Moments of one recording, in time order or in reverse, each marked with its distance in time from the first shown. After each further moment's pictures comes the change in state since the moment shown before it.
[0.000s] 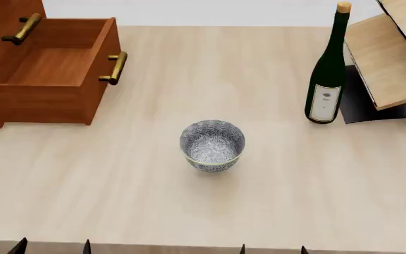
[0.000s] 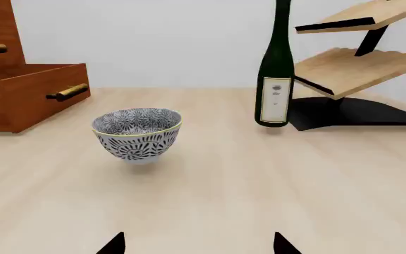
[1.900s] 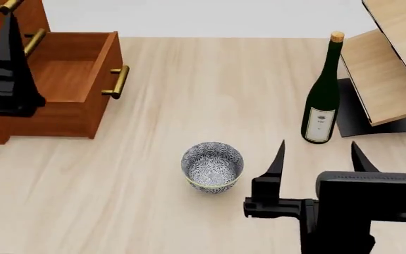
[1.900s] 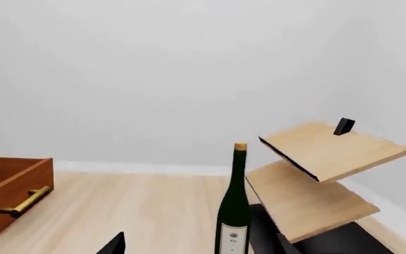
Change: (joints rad) left arm -0.643 -0.239 0.041 0.527 -0.348 -0.611 -0.156; right arm 0.312 0.214 -0.039 -0.367 0.162 0.493 0.147
